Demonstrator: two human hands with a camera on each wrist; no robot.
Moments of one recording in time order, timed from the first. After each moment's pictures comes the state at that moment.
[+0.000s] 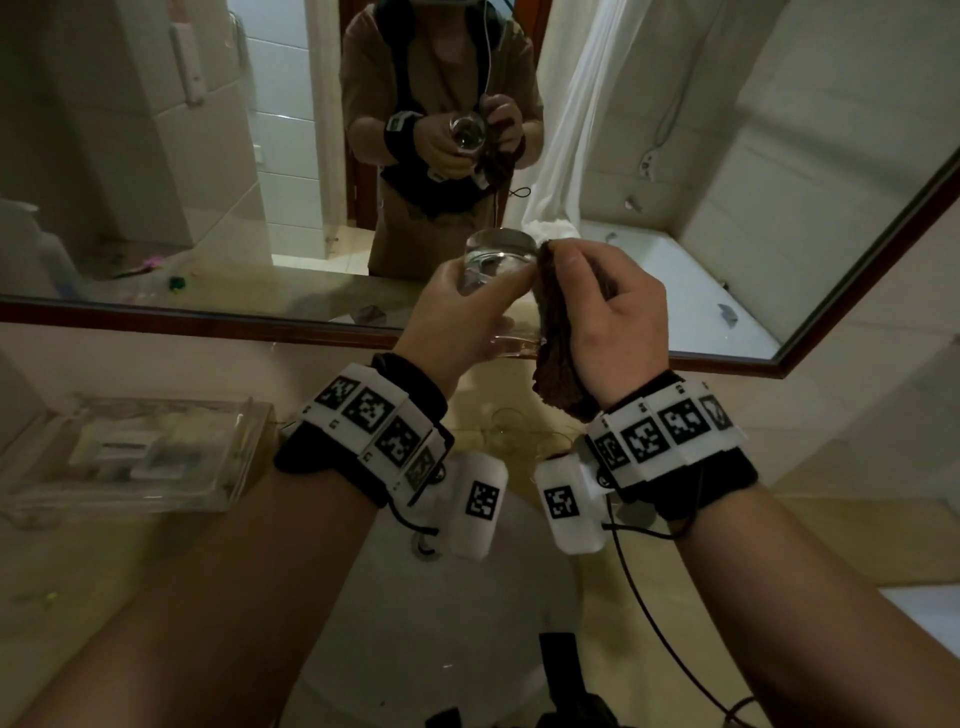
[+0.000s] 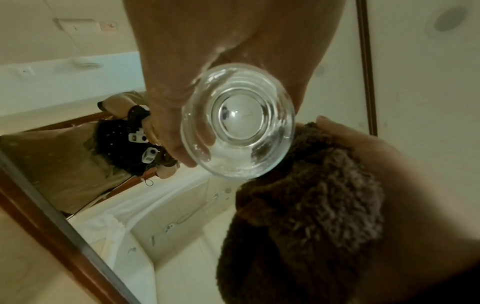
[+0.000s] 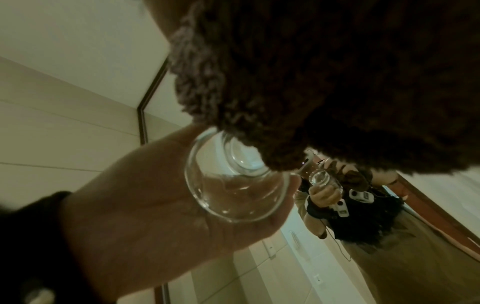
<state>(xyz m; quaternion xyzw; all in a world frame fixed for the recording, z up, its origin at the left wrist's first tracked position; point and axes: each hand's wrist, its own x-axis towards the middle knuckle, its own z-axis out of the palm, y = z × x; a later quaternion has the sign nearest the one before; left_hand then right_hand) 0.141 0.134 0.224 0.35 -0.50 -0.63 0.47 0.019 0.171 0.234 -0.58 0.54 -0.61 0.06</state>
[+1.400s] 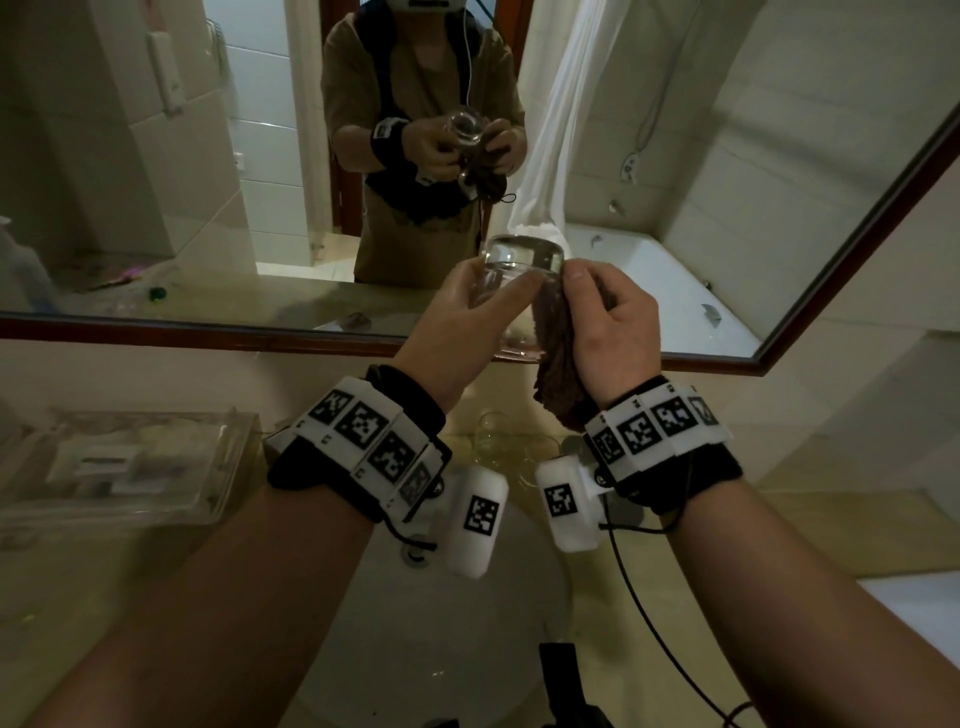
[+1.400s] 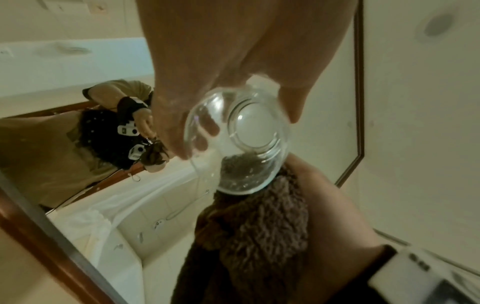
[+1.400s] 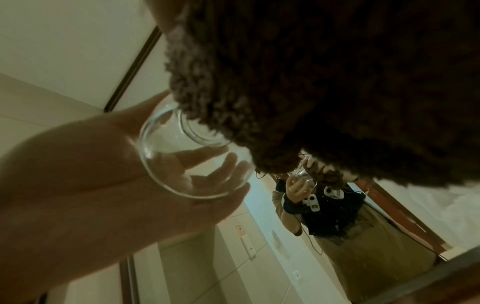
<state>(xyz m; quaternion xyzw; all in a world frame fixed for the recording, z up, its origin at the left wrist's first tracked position) 0.129 0.141 0.227 0.28 -0.54 -0.65 0.46 -0.002 0.172 0.228 -0.53 0.59 -0.61 0.08</state>
